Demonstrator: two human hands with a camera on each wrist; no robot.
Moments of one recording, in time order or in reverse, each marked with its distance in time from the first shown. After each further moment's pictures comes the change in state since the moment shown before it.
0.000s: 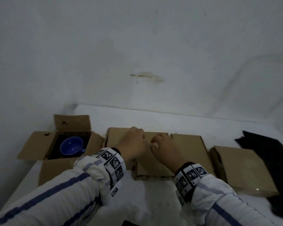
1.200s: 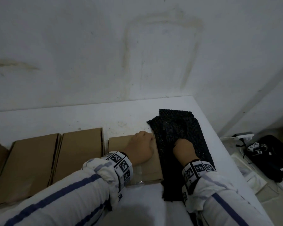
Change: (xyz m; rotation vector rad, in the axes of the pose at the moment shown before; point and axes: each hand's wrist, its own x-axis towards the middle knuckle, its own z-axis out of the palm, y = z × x) left_hand 0.128 0.318 0.263 0.027 -0.187 0.373; right_hand -0.120 0.424 -0.135 -0.055 -0.121 0.811
